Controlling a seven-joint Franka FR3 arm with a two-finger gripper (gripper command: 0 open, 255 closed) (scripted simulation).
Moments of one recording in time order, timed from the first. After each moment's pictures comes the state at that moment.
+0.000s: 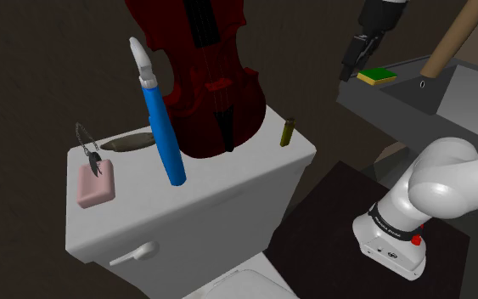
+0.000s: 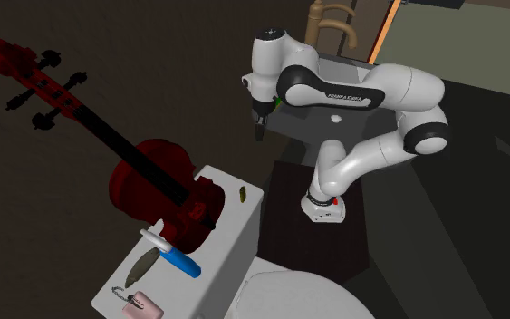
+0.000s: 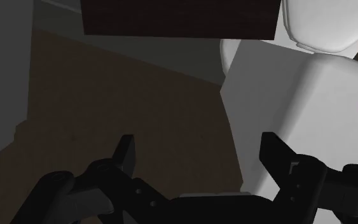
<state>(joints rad) 0.02 -0.83 0.03 -2.27 -0.01 1.49 0.01</state>
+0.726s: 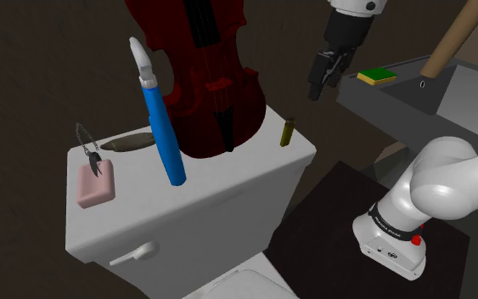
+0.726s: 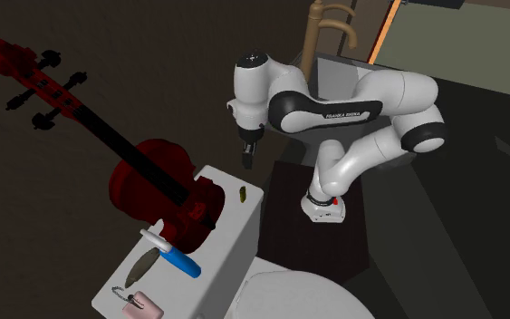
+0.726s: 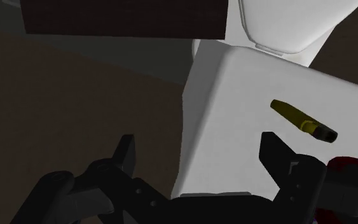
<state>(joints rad) 0.07 -0.73 0.21 -2.23 0.14 1.53 0.20</state>
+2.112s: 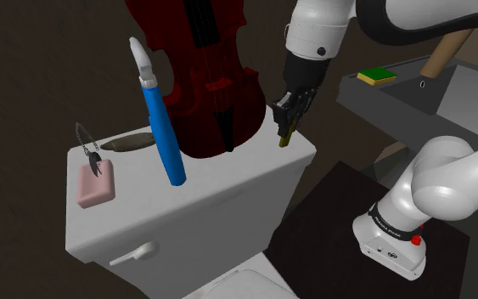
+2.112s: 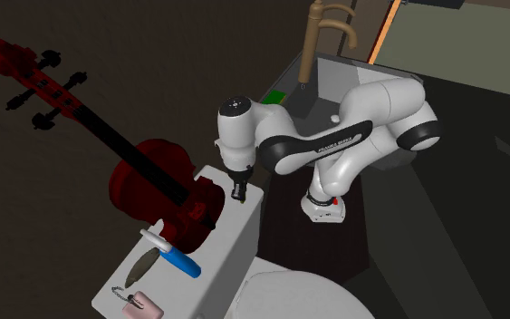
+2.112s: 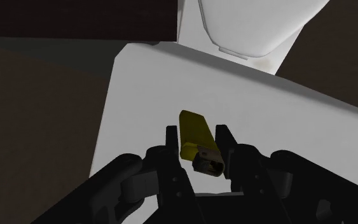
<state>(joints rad) 0.11 -0.60 0.39 -2.25 0.26 1.69 0.38</state>
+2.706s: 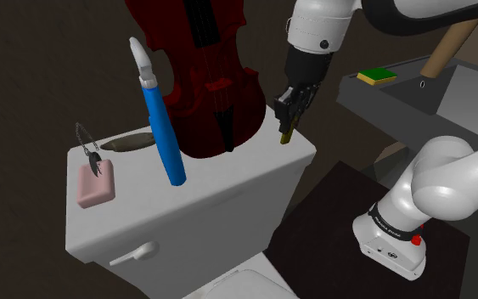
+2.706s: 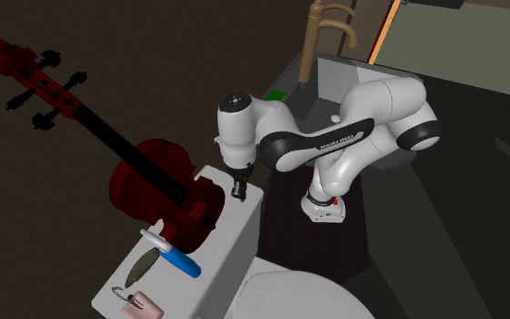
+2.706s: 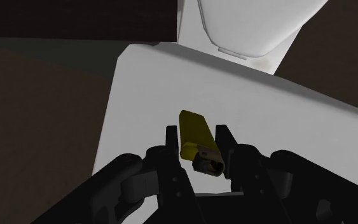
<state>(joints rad) 0.11 -0.60 0.38 -2.23 0.26 1.67 0.38</state>
